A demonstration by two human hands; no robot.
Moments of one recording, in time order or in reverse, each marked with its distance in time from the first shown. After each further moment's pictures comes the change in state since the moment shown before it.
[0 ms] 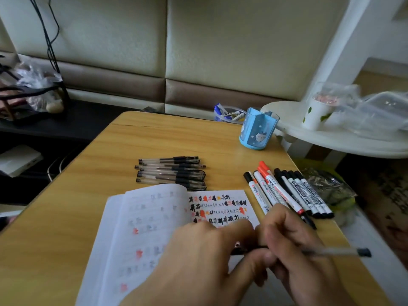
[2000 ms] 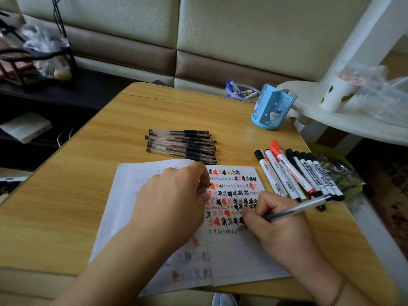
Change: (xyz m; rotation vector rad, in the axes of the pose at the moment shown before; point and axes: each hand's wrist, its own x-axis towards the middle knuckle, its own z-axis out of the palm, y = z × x) left_hand 0.006 -0.036 -0.019 0.240 0.058 -0.456; right_hand 0.014 0.034 0.002 -0.608 0.083 -0.025
